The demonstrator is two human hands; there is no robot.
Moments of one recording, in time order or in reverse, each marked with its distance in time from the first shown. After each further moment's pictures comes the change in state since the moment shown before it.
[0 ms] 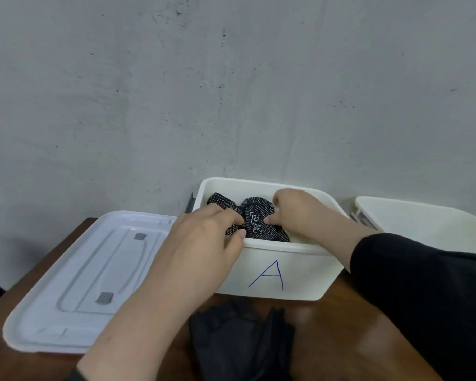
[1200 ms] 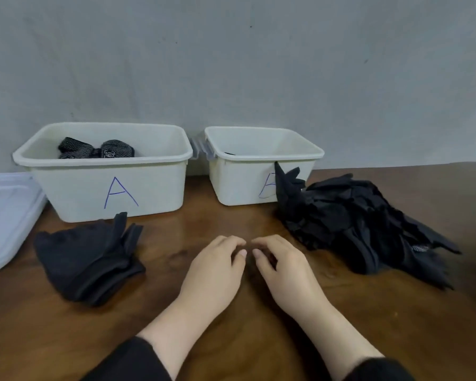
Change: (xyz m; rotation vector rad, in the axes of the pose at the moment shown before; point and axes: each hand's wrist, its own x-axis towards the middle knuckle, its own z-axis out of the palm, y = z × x) left_hand -0.150 0.183 0.170 -0.257 -0.377 0.070; right_hand -0.336 0.177 0.099 0.462 0.423 0.081
